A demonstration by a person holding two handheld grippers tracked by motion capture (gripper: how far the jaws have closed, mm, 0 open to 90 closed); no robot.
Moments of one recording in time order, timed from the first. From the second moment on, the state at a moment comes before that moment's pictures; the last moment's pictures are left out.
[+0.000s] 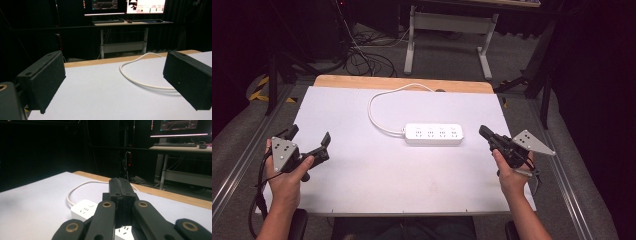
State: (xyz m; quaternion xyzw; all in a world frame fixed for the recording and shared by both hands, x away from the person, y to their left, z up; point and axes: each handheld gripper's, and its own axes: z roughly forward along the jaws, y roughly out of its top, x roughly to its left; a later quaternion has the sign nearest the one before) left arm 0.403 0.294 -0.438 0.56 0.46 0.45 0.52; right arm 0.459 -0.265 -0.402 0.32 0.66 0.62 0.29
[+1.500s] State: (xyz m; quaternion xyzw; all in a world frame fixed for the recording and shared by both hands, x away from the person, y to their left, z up) left arm 0.402 0.296 -0.438 0.56 0.46 0.45 0.52; right arm 0.468 -0.259 -0.411 0.30 0.66 0.64 0.27
